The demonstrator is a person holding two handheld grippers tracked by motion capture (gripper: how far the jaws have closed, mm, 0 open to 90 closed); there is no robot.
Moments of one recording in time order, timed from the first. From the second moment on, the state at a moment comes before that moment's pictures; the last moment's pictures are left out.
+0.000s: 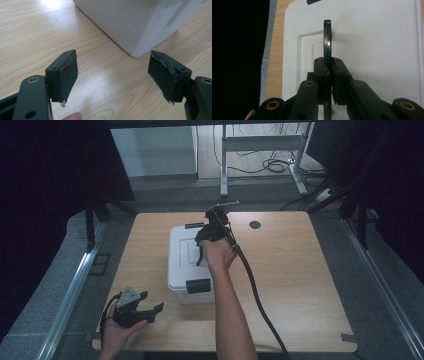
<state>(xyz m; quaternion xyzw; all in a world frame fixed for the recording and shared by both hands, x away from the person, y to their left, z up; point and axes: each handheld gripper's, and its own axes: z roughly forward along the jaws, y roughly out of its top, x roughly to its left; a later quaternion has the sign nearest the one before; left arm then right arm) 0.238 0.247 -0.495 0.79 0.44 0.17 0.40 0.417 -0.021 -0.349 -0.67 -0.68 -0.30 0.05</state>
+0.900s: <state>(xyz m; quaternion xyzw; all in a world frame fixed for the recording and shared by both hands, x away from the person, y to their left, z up) 0.238 0.245 -0.496 0.79 0.44 0.17 0.39 0.416 -0.082 -0.338 -0.63 -0.69 -0.35 0.02</state>
